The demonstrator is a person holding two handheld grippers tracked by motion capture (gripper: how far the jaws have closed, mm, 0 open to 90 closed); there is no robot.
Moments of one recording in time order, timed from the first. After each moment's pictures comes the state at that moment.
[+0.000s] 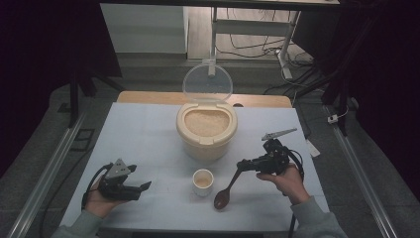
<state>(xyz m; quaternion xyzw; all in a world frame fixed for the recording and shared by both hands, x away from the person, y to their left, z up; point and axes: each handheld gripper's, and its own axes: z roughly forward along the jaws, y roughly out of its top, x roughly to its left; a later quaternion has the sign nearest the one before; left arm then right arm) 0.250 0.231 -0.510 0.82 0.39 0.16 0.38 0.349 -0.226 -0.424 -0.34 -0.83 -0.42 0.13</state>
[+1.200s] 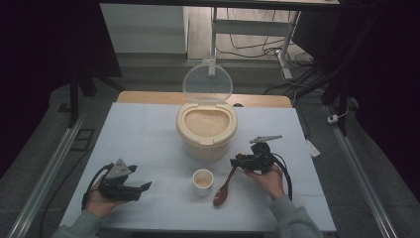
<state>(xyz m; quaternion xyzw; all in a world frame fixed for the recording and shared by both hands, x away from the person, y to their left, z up) 0.250 0.230 -0.511 0.82 0.39 0.16 0.38 0.383 -0.212 -0.500 -0.39 -0.82 -0.42 0.00</state>
